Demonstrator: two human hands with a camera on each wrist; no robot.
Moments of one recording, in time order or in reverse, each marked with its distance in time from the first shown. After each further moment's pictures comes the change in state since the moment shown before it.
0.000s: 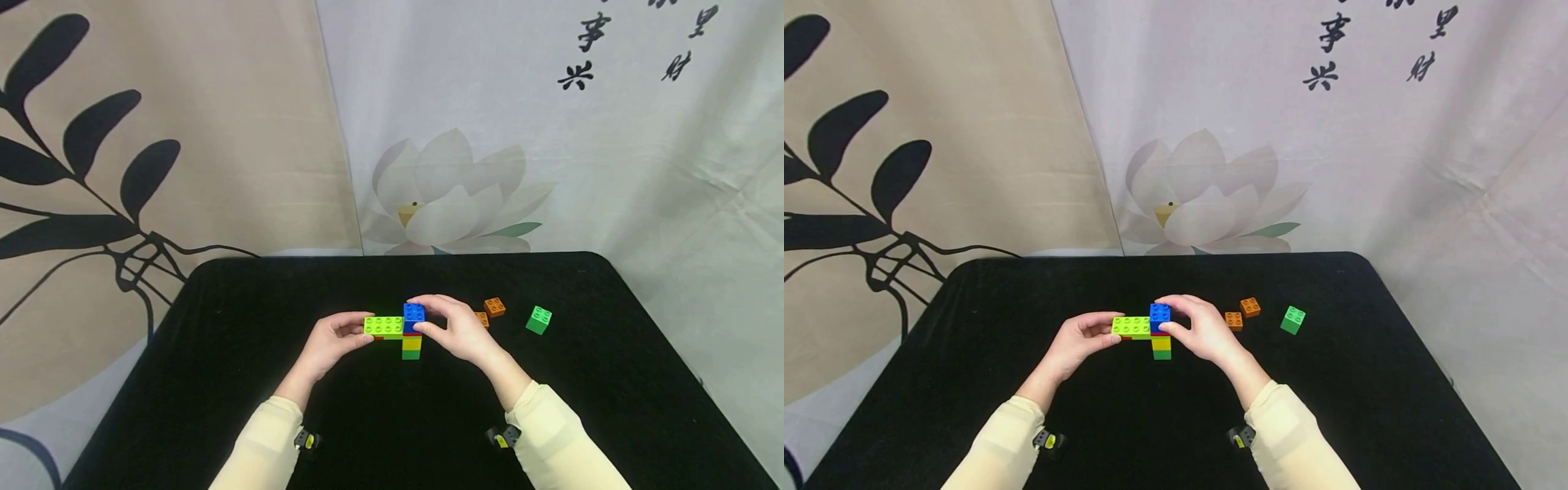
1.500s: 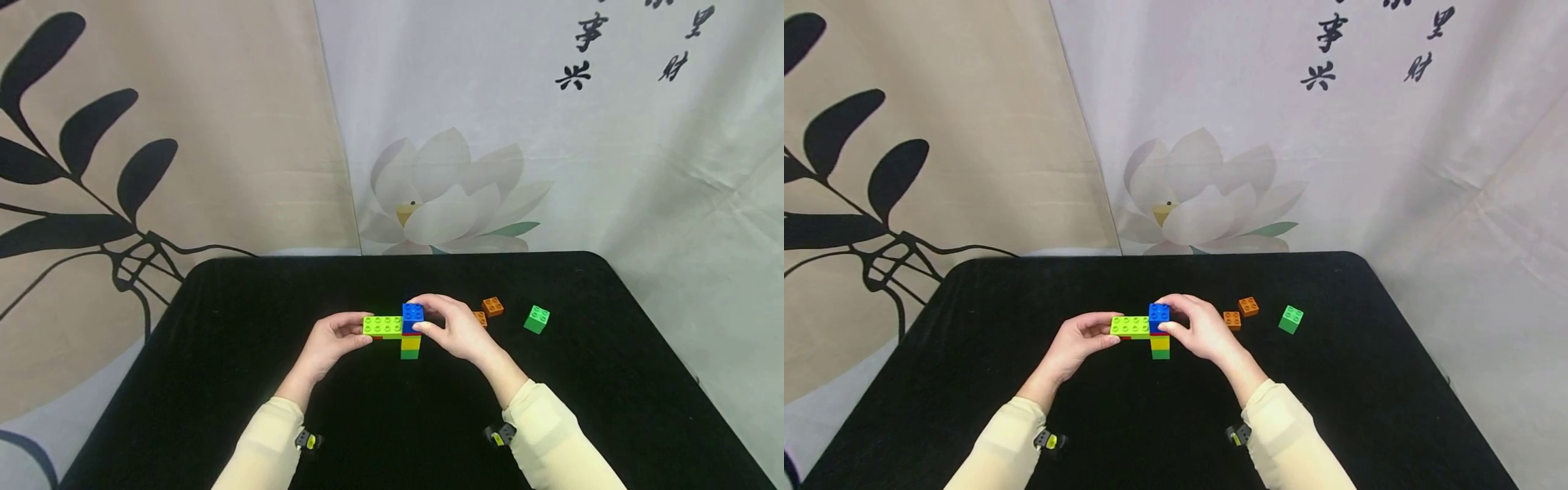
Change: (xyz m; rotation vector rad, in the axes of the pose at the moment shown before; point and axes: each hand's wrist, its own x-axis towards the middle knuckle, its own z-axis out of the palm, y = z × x) left_hand -0.001 -0.003 0.003 -0.051 0.009 0.007; right_hand 0.001 0.004 0.000 -0.016 -0.005 -0.005
